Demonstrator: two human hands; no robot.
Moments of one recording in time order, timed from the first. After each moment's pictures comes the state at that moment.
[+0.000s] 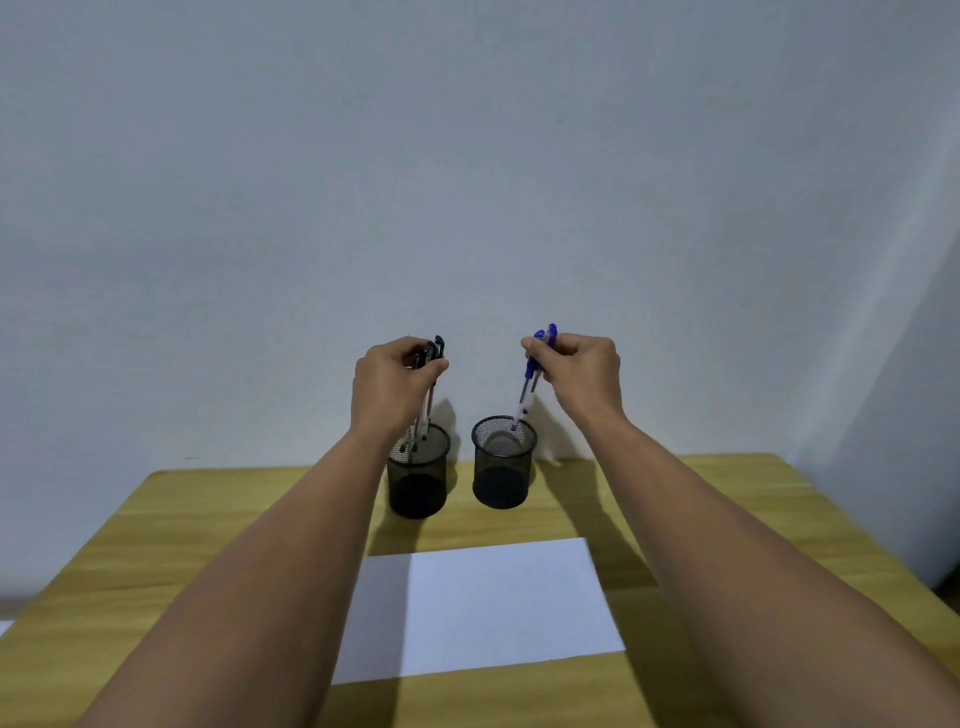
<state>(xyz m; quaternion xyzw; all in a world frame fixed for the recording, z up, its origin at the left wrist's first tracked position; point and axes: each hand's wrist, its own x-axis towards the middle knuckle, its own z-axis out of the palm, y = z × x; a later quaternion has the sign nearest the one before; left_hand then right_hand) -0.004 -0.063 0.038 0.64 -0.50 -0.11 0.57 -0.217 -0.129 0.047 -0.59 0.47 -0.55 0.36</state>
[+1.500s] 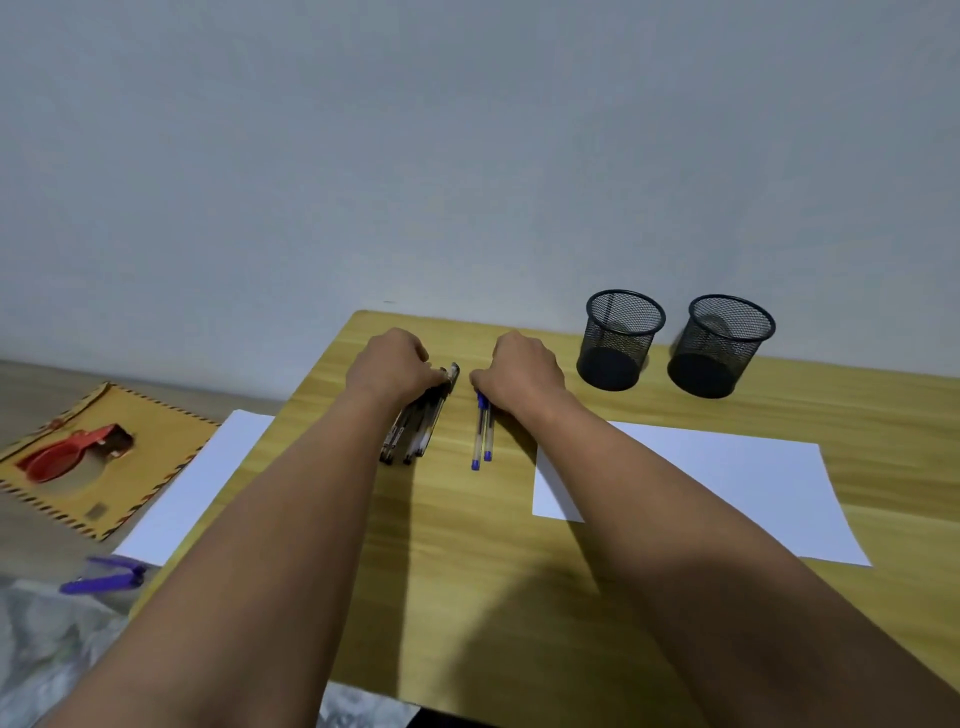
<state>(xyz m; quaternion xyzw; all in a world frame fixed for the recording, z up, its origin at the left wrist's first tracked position) 0.179 0.083 -0.068 0.87 -0.42 -0.11 0.22 0.039 -0.012 -0.089 -0.83 0.49 -0.14 0.22</state>
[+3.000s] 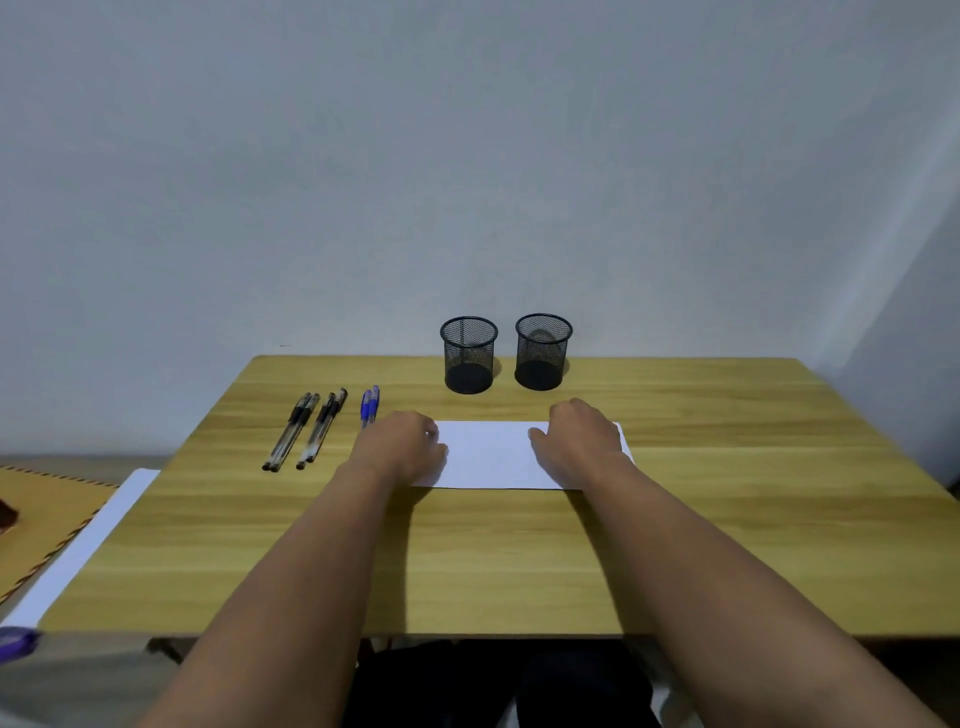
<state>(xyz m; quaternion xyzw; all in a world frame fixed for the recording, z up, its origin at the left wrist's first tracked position) 0.001 0.117 -0.066 0.79 -0.61 -0.07 0.07 -0.222 0.029 -0.077 -0.80 0.59 -0.07 0.08</state>
